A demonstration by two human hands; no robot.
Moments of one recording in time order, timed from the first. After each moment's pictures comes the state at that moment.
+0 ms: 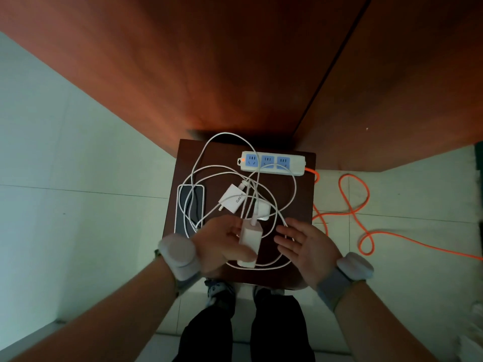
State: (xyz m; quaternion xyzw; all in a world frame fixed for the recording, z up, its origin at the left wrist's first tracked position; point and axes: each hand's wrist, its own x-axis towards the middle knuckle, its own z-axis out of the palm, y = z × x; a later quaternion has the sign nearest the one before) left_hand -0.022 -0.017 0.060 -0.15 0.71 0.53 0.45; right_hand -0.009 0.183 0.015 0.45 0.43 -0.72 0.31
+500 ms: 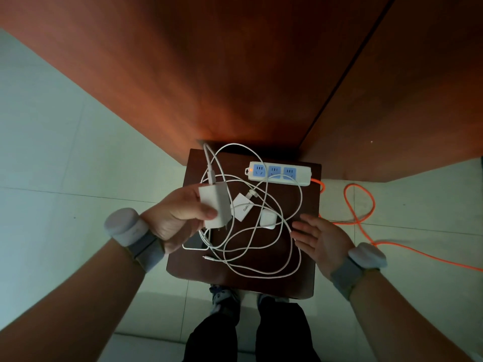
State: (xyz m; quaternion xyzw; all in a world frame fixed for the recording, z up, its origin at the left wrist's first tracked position) left_hand -0.063 -0.076 0.099 -0.18 0.51 0.77 0.34; right_hand -0.039 0.198 0.016 0.43 0.49 -0.69 0.31
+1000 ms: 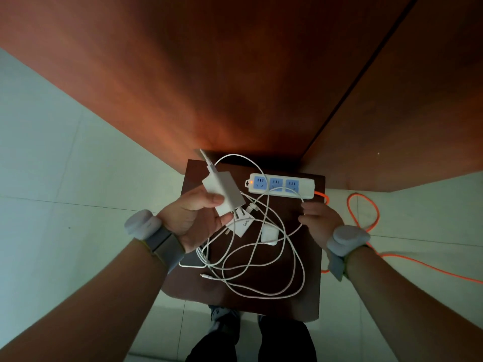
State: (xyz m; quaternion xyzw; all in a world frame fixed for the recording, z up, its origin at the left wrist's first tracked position) left_hand -0.097 -0.060 0.058 -0.25 0.39 0.83 0.30; right_hand -0.102 0.200 -0.029 0.27 0.78 -0.47 0.30
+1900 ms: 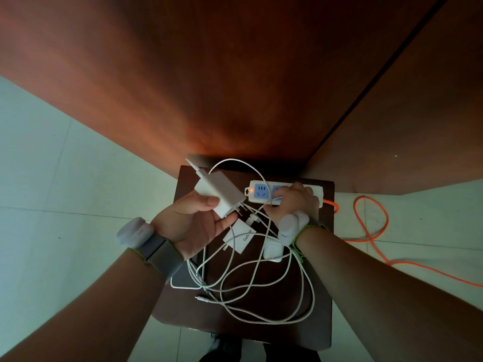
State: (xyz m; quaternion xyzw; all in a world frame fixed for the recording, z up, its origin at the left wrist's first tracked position) left_hand -0.120 -0.065 0.016 -0.23 0.33 0.86 0.30; right_hand -0.158 0.135 -0.063 0.06 0.95 -0.18 0.26
